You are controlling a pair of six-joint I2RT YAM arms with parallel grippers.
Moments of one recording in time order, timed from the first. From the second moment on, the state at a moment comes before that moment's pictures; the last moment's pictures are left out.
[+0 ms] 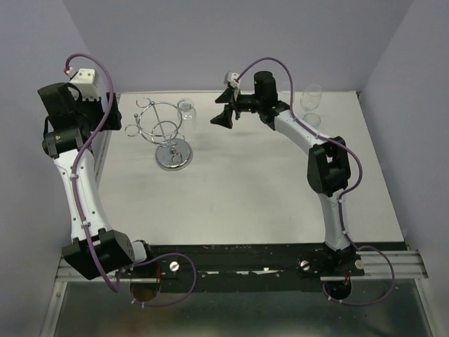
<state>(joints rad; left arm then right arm) 0.38 1.32 1.53 -0.70 0.38 0.19 0.47 2.22 1.93 0.04 -0.92 -0.33</state>
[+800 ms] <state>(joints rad) 0.36 1.15 1.44 -0.68 0.40 0.22 0.58 2.44 2.16 0.21 -0.91 -0.02</state>
